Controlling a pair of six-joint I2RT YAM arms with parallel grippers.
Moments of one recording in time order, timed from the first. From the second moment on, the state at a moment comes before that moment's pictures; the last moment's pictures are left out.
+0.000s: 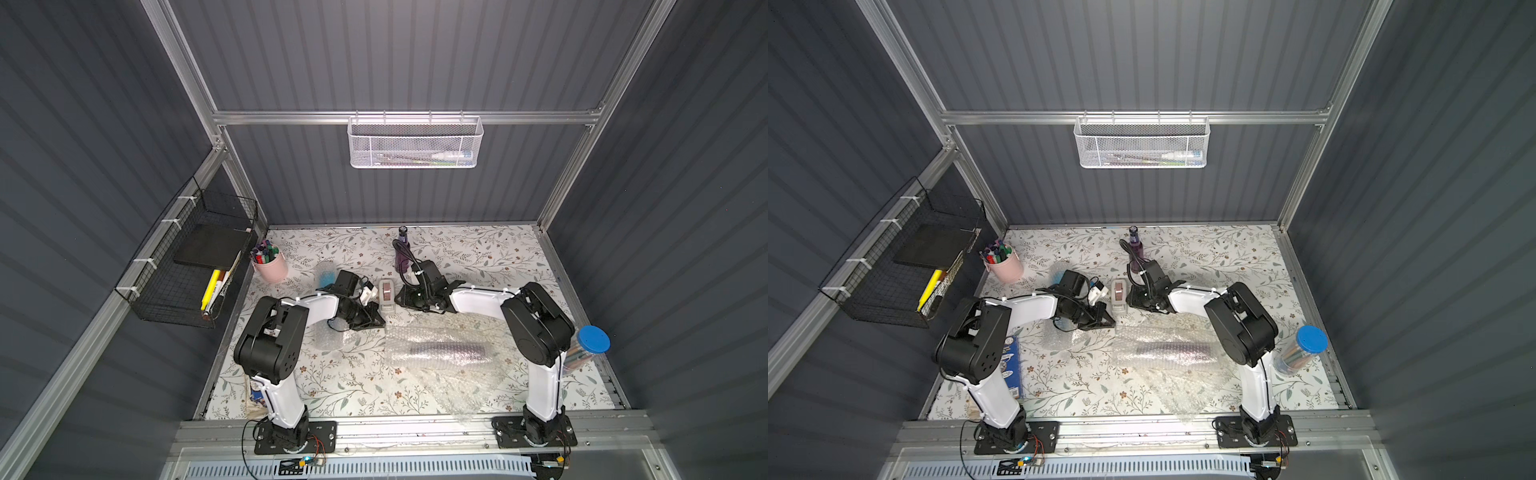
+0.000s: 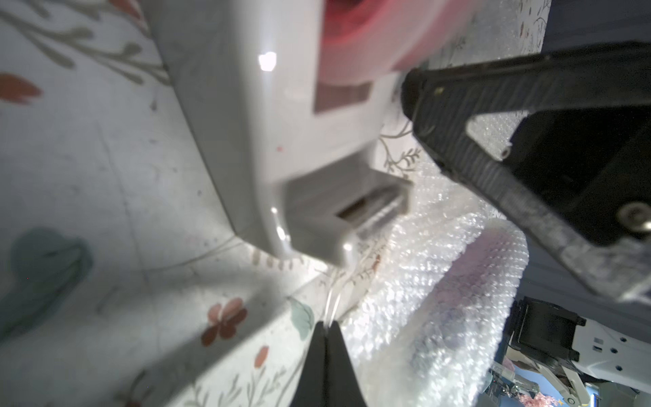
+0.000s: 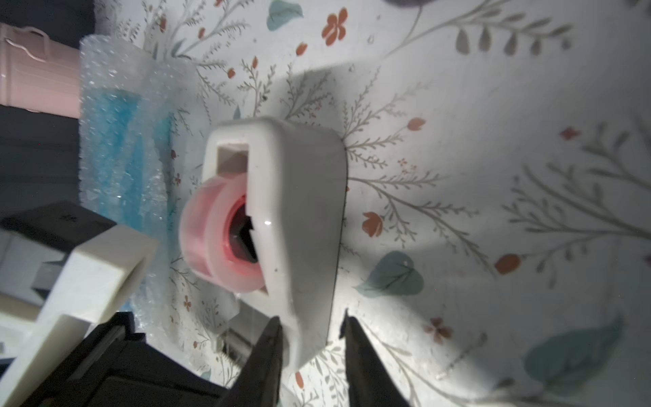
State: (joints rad) left arm -0.38 1.76 0.97 -0.38 0.71 -0.34; right arm 0.65 1.95 1.20 -0.07 -0.25 0.70
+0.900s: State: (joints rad) left arm -0.38 1.44 1.07 -0.79 0.75 -0.15; right arm 0.44 1.65 1.09 -0.70 -0.57 -0.34
